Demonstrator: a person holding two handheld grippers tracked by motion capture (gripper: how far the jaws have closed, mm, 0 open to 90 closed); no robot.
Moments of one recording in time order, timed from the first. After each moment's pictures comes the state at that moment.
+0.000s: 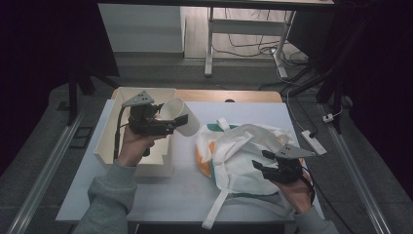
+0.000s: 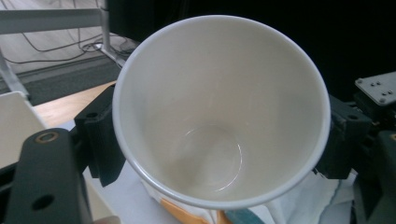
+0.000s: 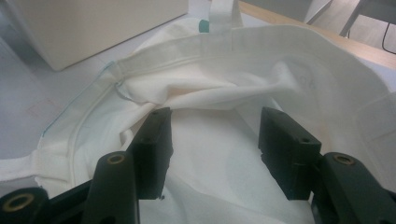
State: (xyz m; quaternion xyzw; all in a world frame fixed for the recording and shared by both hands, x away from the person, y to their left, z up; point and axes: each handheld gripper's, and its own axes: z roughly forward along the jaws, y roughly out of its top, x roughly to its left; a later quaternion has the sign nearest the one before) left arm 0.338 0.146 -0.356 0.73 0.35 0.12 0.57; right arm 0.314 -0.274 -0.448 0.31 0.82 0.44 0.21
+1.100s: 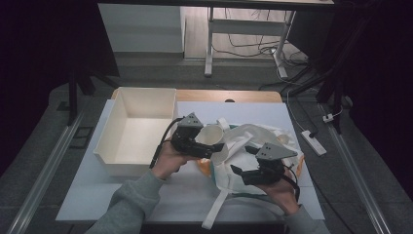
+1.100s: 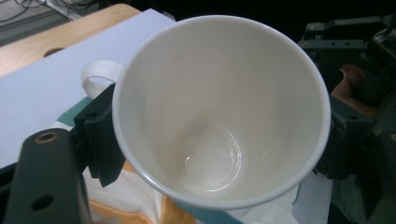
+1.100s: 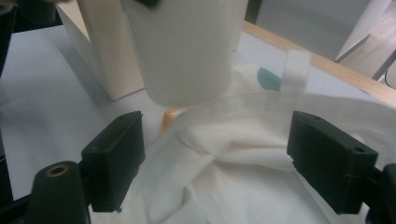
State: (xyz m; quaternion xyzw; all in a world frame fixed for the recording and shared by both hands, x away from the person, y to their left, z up) left arm 0.338 0.048 -0.400 0.81 0.30 0.07 0.49; right arm 0.301 -0.217 -0.428 0.24 0.83 0.47 0.19
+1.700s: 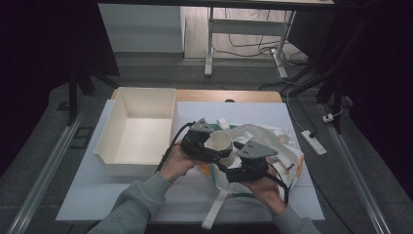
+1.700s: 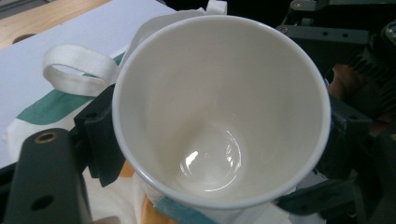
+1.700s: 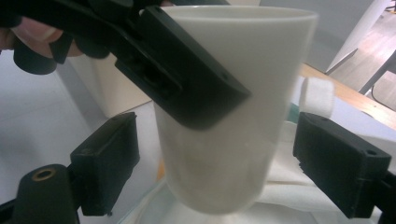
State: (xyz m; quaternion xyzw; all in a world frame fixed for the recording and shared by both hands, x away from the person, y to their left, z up) left arm 0.339 0.026 -0.412 0.82 0.29 0.06 0.48; right arm 0.305 -0.177 -0.432 0.23 0.83 0.47 0.22
